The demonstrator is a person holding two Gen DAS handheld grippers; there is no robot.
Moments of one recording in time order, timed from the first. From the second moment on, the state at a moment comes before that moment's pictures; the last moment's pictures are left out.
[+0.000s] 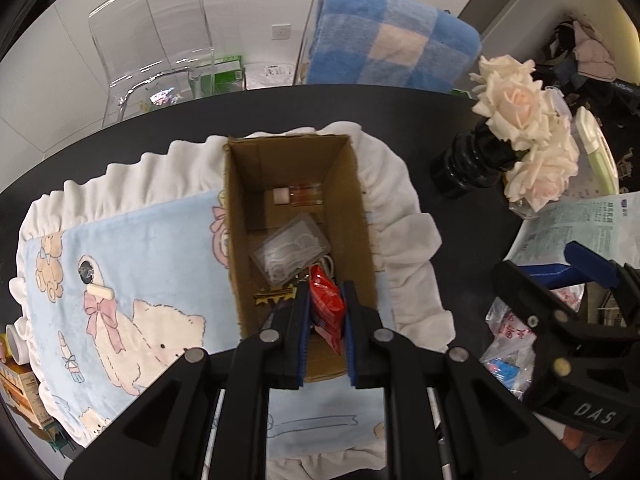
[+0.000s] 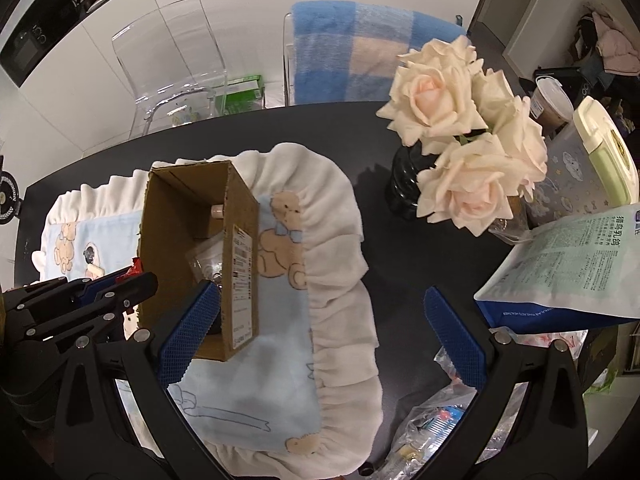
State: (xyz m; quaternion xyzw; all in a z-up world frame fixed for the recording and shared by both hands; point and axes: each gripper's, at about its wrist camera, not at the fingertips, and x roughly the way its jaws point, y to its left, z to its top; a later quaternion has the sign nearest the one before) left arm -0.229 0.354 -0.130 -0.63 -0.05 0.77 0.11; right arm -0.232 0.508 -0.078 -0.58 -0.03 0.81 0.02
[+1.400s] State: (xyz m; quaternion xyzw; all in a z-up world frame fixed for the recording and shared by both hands) left arm -0.186 0.216 -0.099 -0.61 -0.03 0.79 0.06; right arm -0.191 0.399 -0.058 -0.56 -0.02 0.82 0.02
